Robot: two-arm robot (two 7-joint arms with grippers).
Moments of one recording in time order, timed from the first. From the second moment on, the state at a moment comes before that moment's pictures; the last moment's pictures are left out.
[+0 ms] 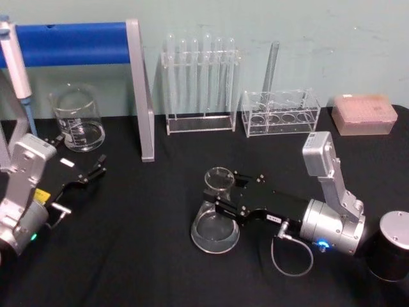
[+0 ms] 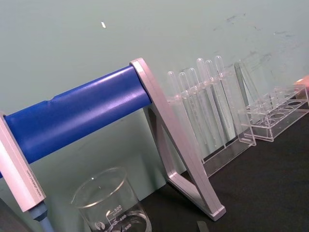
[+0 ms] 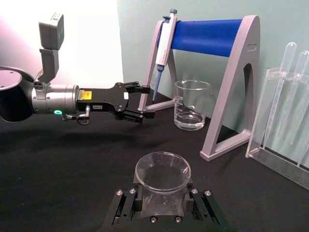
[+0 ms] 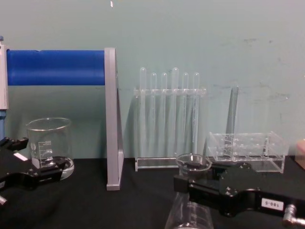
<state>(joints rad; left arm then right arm) -0.20 0.60 0.45 -1.41 -0.25 -0.12 0.03 0.29 0.46 -0.53 -1.38 0.48 -0.09 0.68</state>
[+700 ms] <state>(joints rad) -0.20 0.60 0.45 -1.41 -0.25 -0.12 0.03 0.30 0.45 -0.53 -1.38 0.49 -0.08 0.67</state>
